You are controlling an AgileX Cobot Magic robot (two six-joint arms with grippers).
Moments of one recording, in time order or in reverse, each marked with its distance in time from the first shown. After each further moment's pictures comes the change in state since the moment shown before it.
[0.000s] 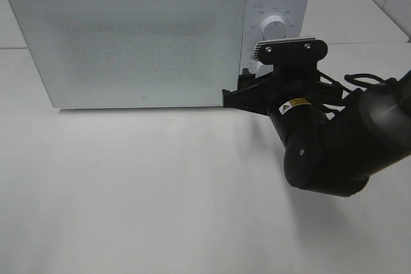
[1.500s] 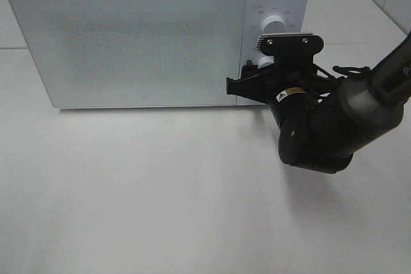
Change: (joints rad) left arm 0.000 0.000 0.000 0.000 0.000 0.000; right arm -0.111 0.096 -0.108 -0.069 0.006 0.049
